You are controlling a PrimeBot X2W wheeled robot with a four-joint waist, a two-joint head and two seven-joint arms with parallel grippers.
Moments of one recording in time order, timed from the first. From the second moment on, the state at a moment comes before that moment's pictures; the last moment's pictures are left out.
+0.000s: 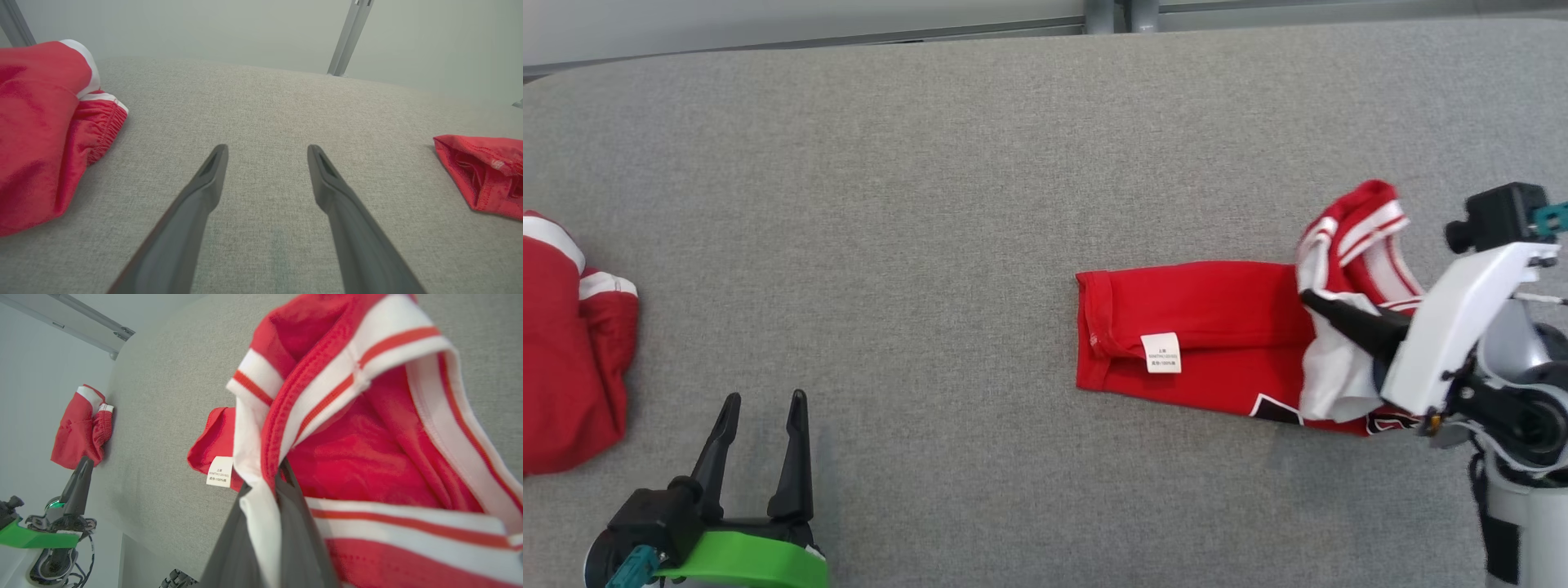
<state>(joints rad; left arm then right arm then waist) 0.03 0.18 -0.08 0.12 -0.37 -0.10 -0.26 -0.29 -0.10 -0.19 -0.25 0.67 0.13 1.13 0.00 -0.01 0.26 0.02</state>
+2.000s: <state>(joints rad) 0.00 0.19 -0.11 0.19 -0.39 -0.01 -0.24 -0.23 -0.13 -0.01 -0.23 0.48 0.13 0.84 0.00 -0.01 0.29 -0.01</state>
